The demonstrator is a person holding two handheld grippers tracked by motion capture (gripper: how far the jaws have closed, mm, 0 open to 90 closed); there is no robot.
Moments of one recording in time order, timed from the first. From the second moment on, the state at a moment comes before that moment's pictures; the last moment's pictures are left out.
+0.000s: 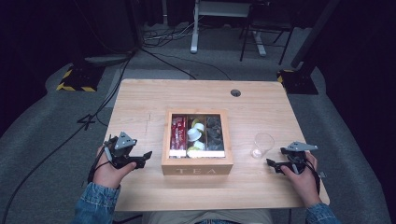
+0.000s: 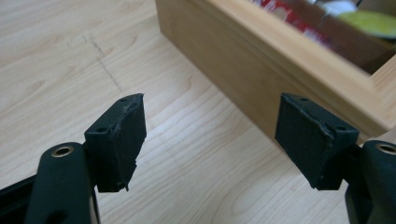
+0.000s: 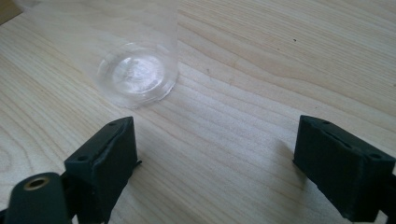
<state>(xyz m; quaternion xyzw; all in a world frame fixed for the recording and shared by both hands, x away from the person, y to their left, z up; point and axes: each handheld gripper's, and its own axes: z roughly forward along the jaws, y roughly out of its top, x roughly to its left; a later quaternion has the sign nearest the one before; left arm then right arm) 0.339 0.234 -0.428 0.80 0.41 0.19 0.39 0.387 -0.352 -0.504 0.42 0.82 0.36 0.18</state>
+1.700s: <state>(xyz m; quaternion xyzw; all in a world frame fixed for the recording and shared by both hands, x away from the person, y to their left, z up) 0.319 0.181 -0.431 0.88 0.33 0.11 0.33 0.386 -0.353 -0.504 0.41 0.82 0.36 0.18</state>
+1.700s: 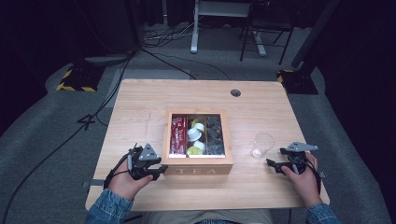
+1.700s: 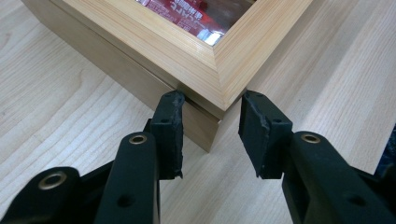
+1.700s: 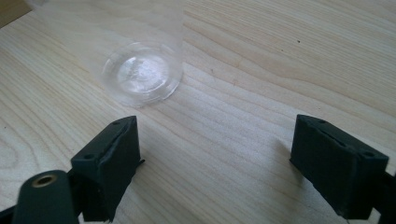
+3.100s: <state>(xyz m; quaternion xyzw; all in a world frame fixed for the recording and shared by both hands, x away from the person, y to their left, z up) 0.327 0.193 -0.392 0.84 0.33 0.14 0.42 0.346 -0.290 -0.393 0.31 0.82 0.45 0.18</state>
